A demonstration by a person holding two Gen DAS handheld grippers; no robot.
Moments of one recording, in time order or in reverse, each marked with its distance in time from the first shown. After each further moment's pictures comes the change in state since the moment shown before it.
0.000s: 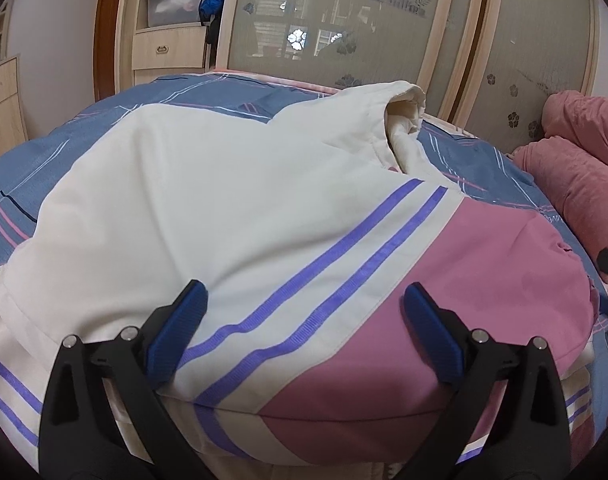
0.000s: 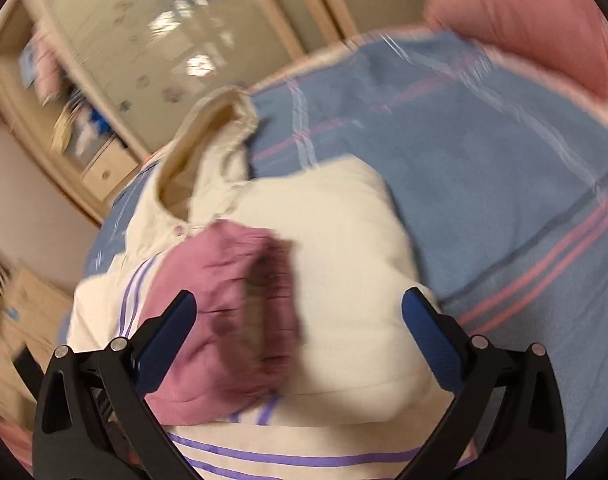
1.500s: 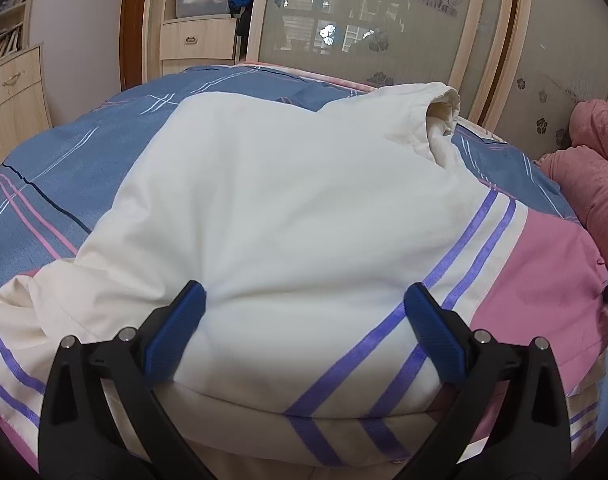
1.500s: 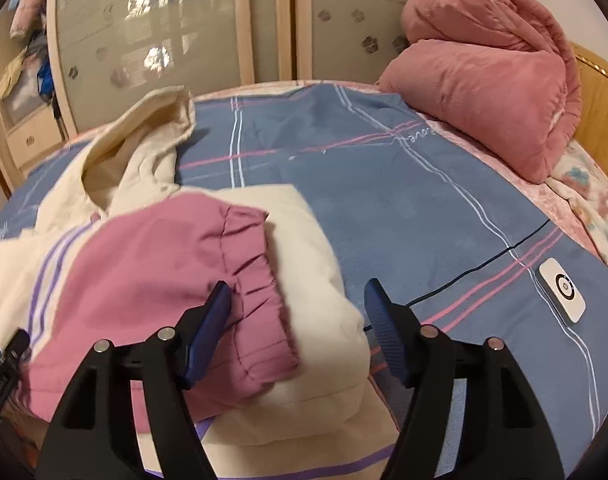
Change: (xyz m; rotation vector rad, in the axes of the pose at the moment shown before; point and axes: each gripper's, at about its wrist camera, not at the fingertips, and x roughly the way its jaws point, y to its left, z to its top) left arm 0.002 0.015 0.005 -0.052 0.024 0.098; right arm -0.003 0.004 -0.007 -0.090 -0.154 -0.403
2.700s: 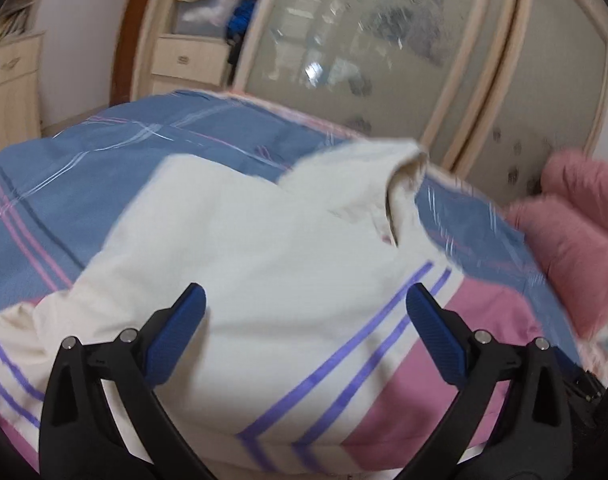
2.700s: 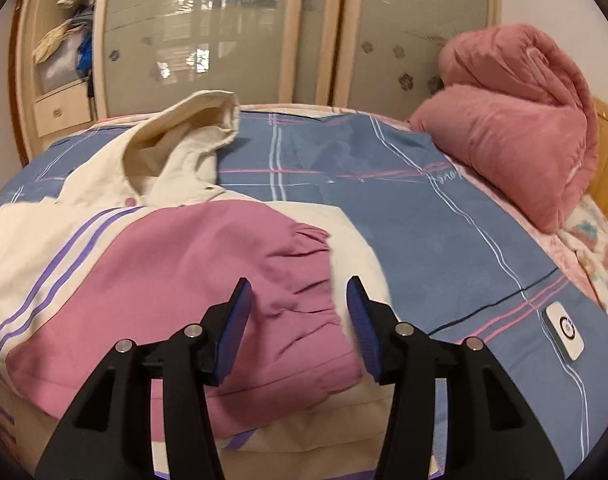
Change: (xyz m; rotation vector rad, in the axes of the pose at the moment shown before) left arm -0.026 -0.014 0.035 -0.060 -0.080 -0.116; right arm 0.017 0.036 -0.010 -0.148 0.035 0.029
